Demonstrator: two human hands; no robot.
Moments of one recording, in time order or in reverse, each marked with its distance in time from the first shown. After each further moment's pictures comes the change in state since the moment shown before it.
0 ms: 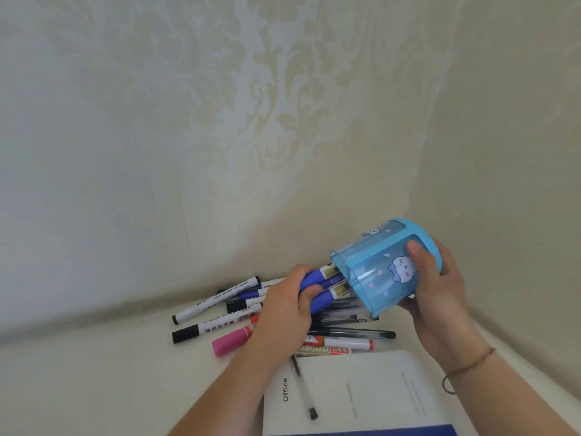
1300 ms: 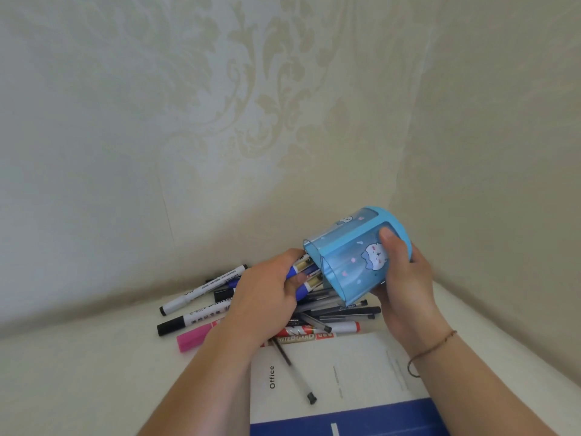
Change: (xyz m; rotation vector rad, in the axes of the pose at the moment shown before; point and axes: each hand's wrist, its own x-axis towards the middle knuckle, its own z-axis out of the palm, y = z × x) left_hand 0.001 0.018 -0.022 0.287 -0.044 0.049; right_hand -0.013 0.005 0.020 0.066 0.035 0.123
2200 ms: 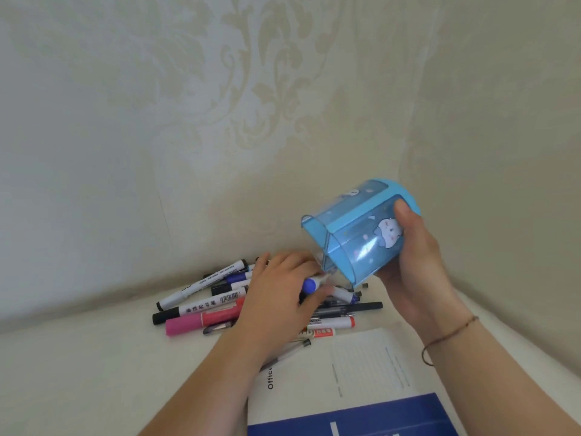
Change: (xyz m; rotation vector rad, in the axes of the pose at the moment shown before) left_hand -0.003 -0.011 0.029 0.127 0.034 0.188; right_hand 0.011 -0.016 -0.002 0.086 -0.226 0.005
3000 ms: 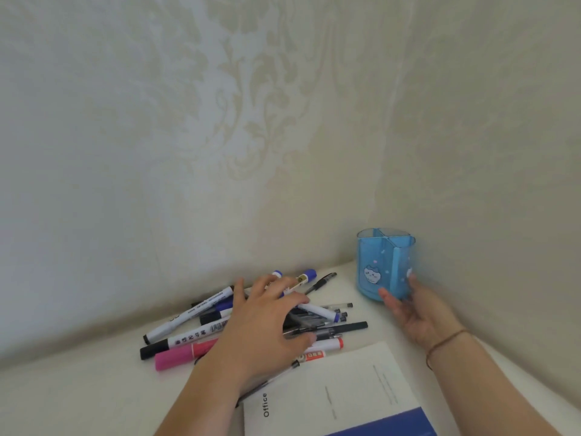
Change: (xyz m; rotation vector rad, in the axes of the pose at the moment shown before) left_hand -0.004 -0.005 -0.022 0.119 -0.286 -0.007; right_hand 0.023 0.021 -0.074 0.204 0.571 0.361
